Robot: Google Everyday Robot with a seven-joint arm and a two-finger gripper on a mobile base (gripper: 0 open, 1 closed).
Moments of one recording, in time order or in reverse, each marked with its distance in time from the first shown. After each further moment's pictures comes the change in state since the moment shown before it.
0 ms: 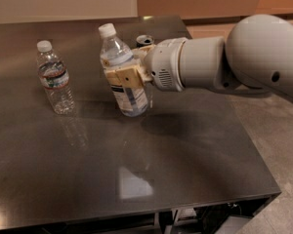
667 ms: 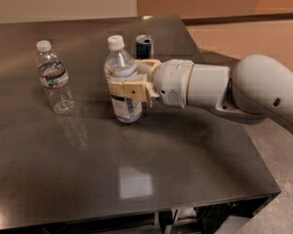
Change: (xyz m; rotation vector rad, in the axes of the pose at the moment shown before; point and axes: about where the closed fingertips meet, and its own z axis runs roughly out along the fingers) arm -0.022 -0.002 0.004 0.090 0.192 -0.004
